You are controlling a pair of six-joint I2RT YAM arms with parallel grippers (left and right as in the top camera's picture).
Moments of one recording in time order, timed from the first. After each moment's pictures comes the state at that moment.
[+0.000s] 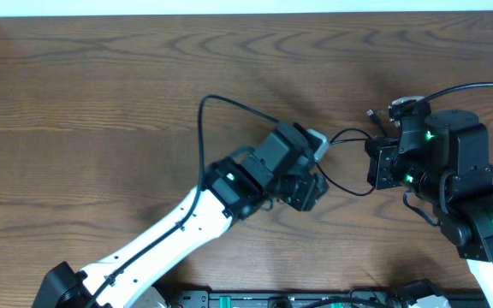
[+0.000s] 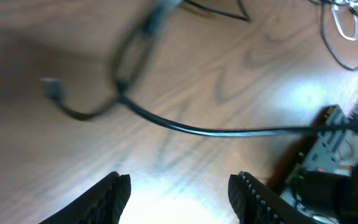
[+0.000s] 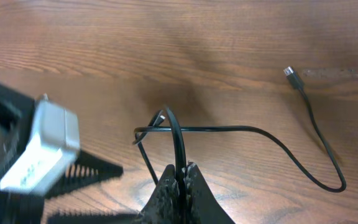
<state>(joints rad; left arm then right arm) -0.84 1.43 1.10 -0.55 0.30 -0.35 0.29 1.00 1.19 -0.96 -0.15 0.26</state>
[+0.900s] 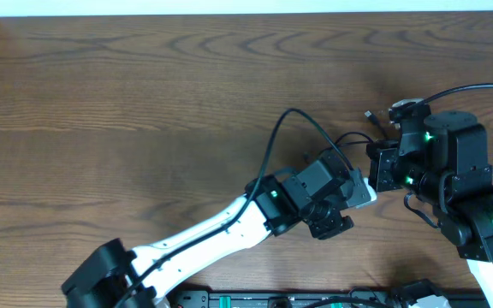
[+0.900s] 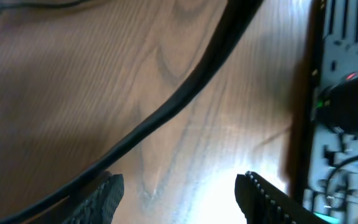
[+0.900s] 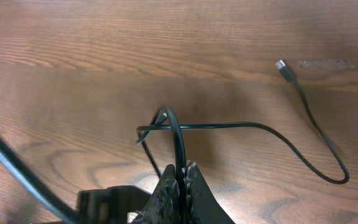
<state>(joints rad) -1.02 1.58 1.10 -0.42 0.30 0.17 0.29 1.00 1.19 -0.99 -0.14 0.25</state>
